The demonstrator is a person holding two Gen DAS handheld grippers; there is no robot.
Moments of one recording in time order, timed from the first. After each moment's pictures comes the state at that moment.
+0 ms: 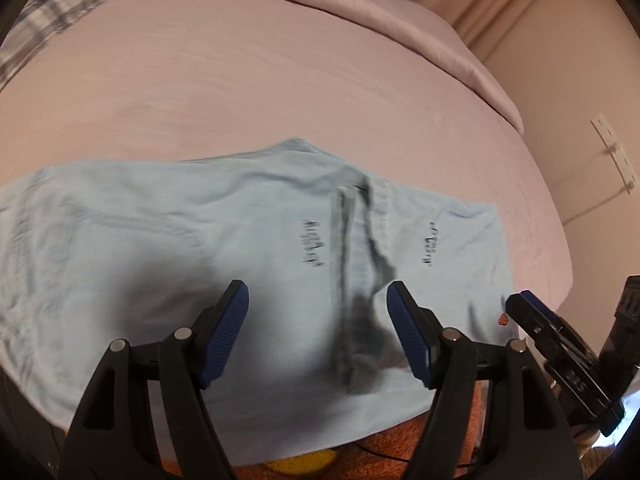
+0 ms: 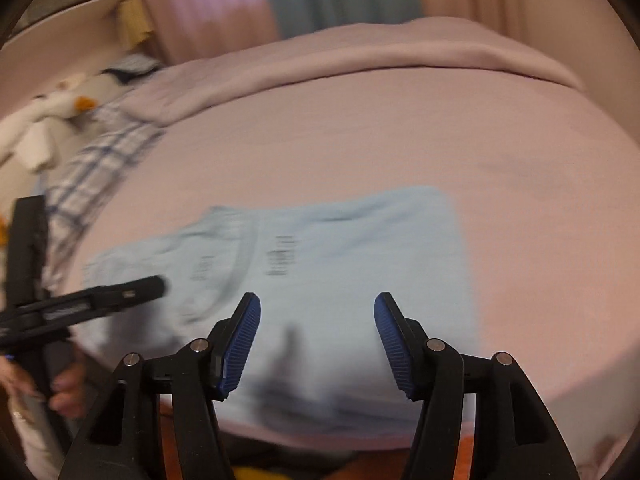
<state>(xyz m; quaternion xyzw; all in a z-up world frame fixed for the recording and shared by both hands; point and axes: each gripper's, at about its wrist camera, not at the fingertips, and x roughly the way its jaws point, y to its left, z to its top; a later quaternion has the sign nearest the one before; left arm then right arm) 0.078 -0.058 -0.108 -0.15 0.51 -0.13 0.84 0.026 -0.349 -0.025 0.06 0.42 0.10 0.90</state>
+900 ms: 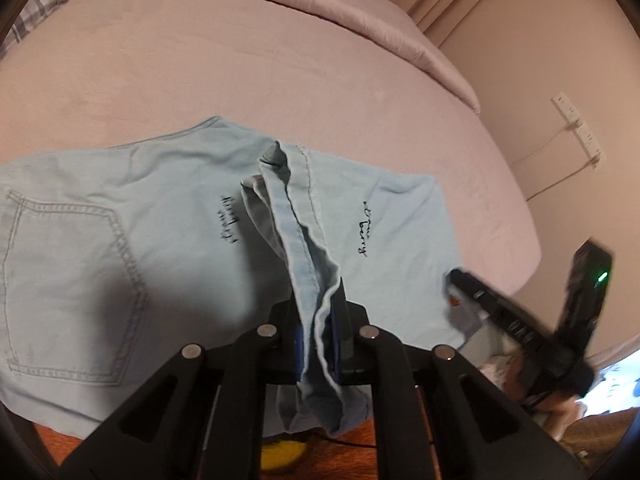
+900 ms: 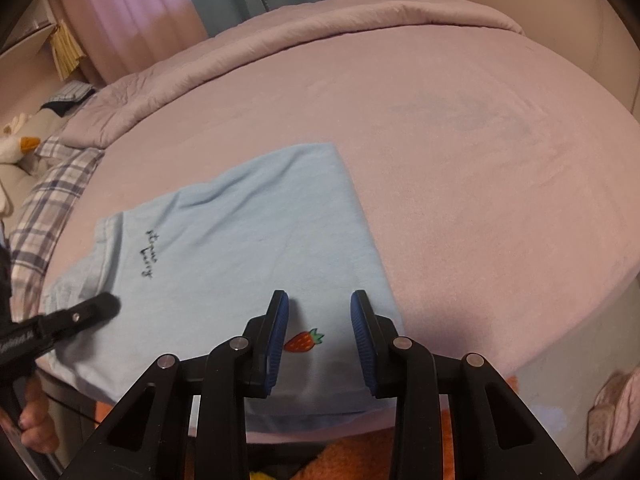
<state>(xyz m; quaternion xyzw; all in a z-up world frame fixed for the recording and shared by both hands) 0.062 -0.081 -0.110 -0.15 0.50 -0.20 0.83 0.032 -0.378 -0.055 0.11 0.45 0.03 0.88</state>
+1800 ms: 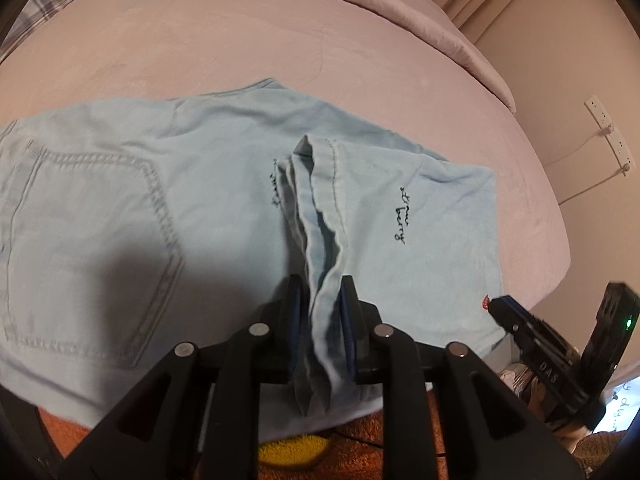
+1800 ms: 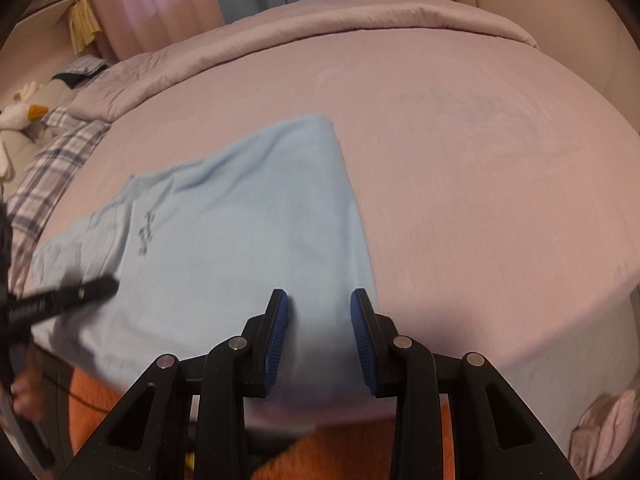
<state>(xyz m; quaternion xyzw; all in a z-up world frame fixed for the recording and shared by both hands) 0.059 -0.070 -0.132 -0.15 0.52 -0.14 0.83 0.002 -0.383 -0.077 0.07 0.45 0.05 0.89</state>
